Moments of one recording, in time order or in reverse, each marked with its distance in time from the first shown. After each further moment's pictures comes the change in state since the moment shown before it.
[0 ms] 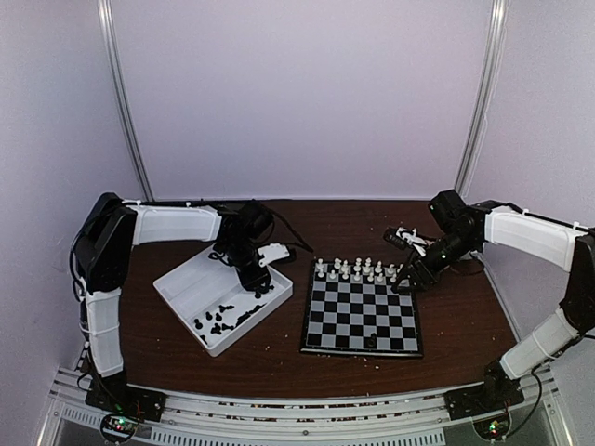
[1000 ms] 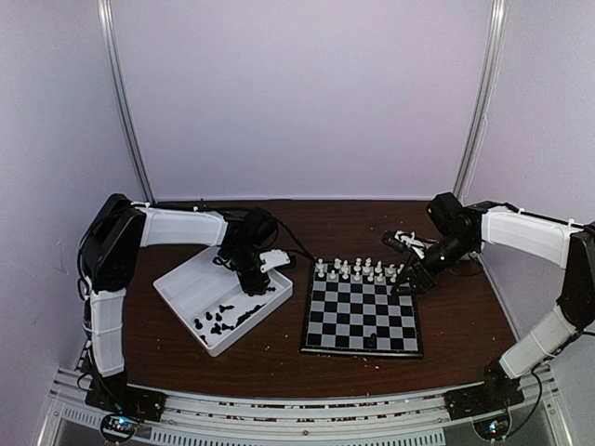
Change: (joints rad) left arm -0.017 0.047 0.000 0.008 -0.090 -0.004; right arm 0.000 0.028 0.002 -0.022 -0.024 -0.010
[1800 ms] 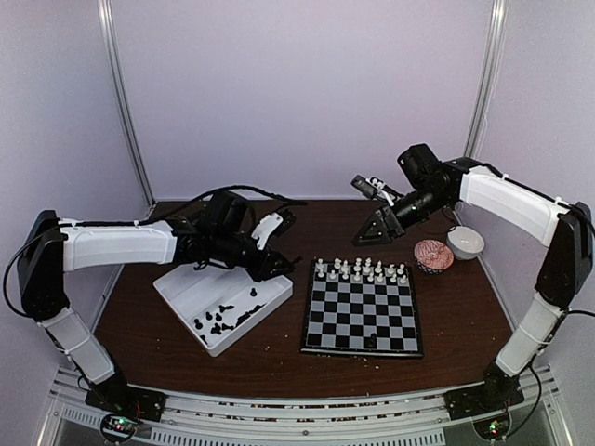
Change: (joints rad) left arm -0.070 -0.441 -0.363 0.542 0.324 -0.481; right arm 0.127 0.184 0.464 -0.053 -0.174 0.314
